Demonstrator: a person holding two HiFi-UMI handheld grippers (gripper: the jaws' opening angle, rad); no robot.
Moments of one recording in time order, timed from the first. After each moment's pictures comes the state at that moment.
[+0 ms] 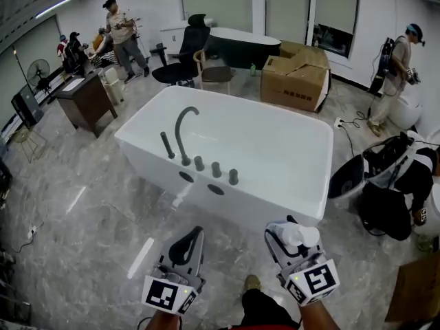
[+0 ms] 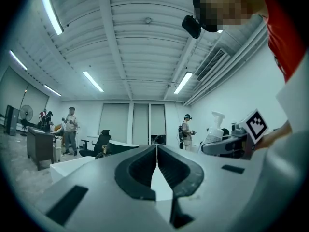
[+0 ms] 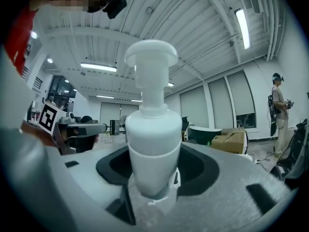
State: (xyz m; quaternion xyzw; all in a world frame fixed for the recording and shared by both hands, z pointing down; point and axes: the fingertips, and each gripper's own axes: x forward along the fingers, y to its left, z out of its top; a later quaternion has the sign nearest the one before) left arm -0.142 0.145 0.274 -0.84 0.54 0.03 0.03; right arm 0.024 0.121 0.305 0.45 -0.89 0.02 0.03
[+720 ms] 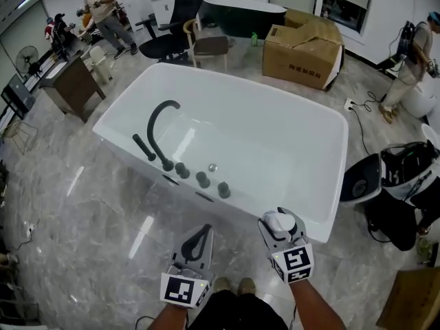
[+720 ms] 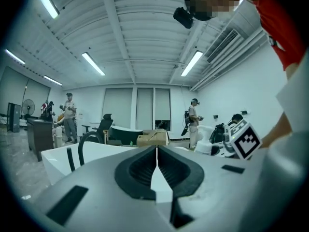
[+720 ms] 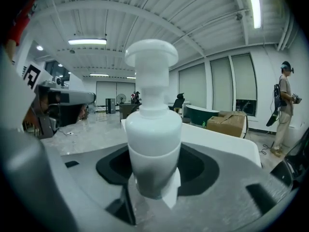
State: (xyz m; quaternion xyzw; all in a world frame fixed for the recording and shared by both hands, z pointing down) left arm -0.099 -0.084 0.408 -0.83 0.56 -0.04 -0.03; right arm 0.044 -0.132 0.503 0.45 -0.88 0.07 0.16
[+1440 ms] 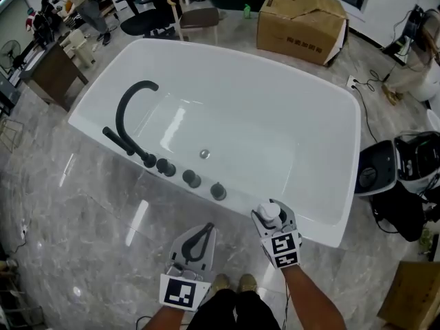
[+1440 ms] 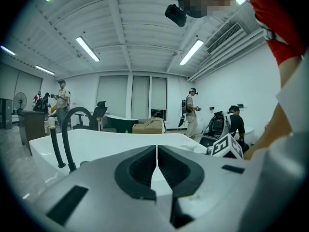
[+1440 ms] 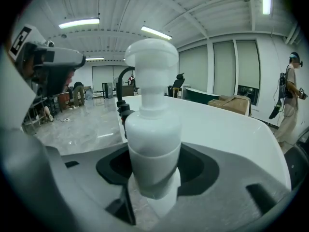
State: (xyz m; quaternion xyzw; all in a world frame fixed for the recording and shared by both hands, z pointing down) left arm -0.095 -0.164 0.520 -0.85 0.52 -0.09 -0.08; right arm 0.024 -0.223 0.676 0.44 -0.86 0.11 0.24
